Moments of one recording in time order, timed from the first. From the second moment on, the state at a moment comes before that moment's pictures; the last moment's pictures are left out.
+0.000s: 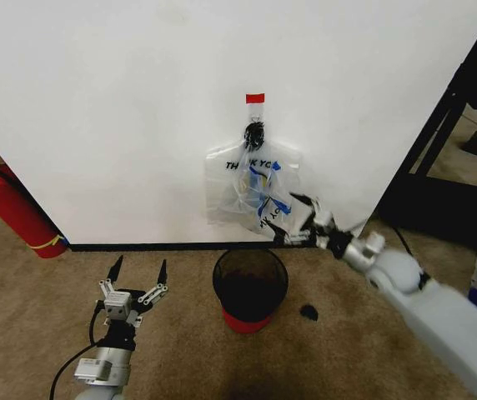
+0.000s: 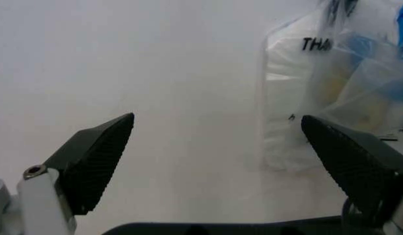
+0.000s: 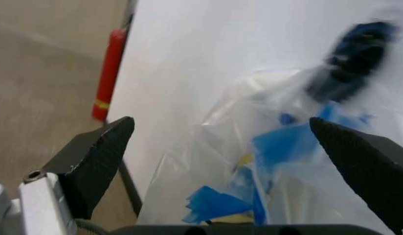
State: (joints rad) left arm 1.66 -1.51 -0.70 -2.05 -0.09 -0.37 0.17; right arm -0.64 0.77 -0.07 1.62 0.50 0.30 -0.52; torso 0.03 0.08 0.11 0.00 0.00
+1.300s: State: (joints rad) left arm 1.66 -1.51 -0.69 -2.03 -0.10 -0.39 0.16; right arm -0.66 0.67 0.05 1.65 0.39 0.21 -0.63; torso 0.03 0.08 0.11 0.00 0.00
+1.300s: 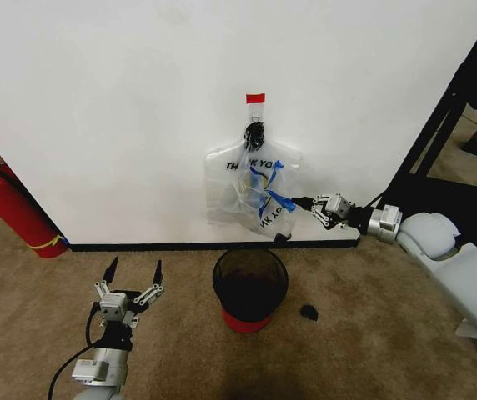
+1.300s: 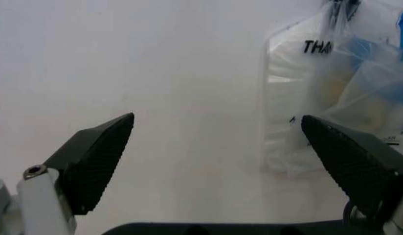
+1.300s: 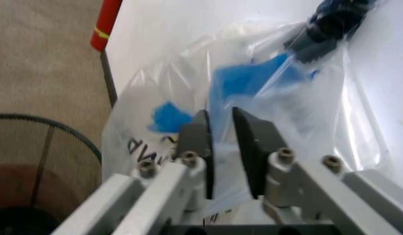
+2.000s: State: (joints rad) left arm 1.65 -1.52 -0.70 -2.01 -0.11 -0.41 0.16; right arm -0.44 0.73 -0.17 1.56 0.39 0.21 -0.63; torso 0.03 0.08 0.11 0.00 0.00
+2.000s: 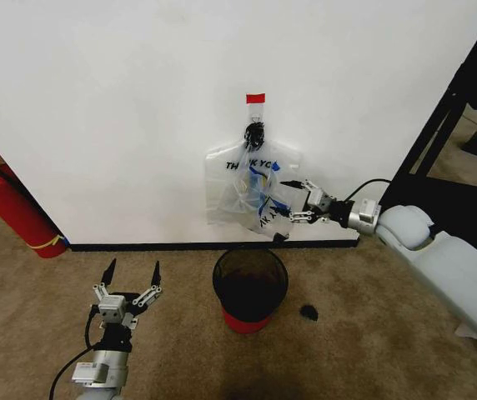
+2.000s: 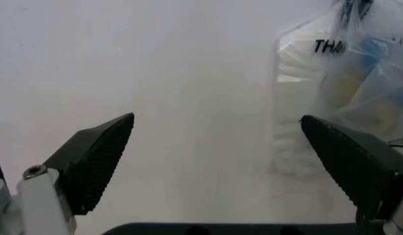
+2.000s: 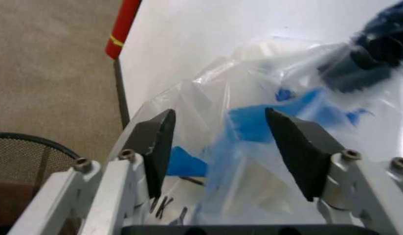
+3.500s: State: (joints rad) left arm 1.63 -1.51 -0.69 -2.01 -0.12 -0.41 0.14; right arm -0.55 0.72 -0.08 1.52 0.48 0.22 -0.61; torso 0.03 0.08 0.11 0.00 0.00
